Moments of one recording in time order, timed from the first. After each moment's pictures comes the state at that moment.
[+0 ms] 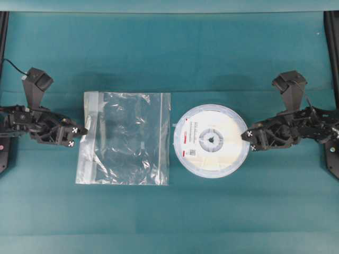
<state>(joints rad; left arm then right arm) 0.17 -0.21 1.31 0.01 -0.36 -0.98 -0.08 -0.22 1.20 0.63 -0.13 0.51</state>
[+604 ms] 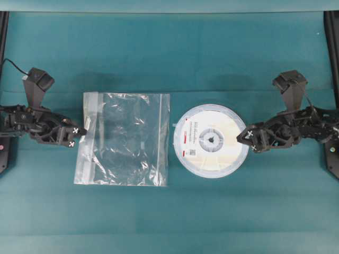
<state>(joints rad) 0.17 -0.21 1.30 0.01 -0.32 -0.98 -0.08 -0.23 1.20 0.63 -0.12 0.51</state>
